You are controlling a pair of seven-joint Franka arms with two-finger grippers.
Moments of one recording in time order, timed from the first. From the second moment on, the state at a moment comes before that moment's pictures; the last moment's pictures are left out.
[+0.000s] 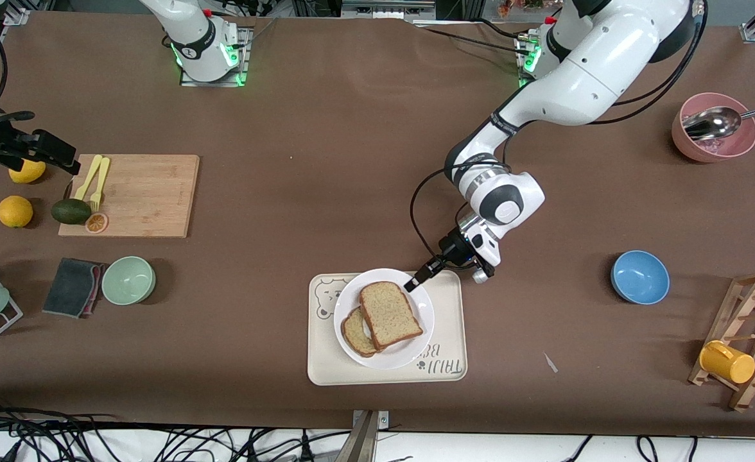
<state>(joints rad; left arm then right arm) -0.16 0.88 -0.46 -1.53 -2.20 2.86 1.09 -0.07 0.06 0.08 -1.54 -0.02 1.60 0.06</state>
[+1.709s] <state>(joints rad) -0.19 0.94 -0.46 -1.49 -2.19 2.89 1.10 -0.07 0.06 0.06 -1.54 -0.05 1.60 0.06</state>
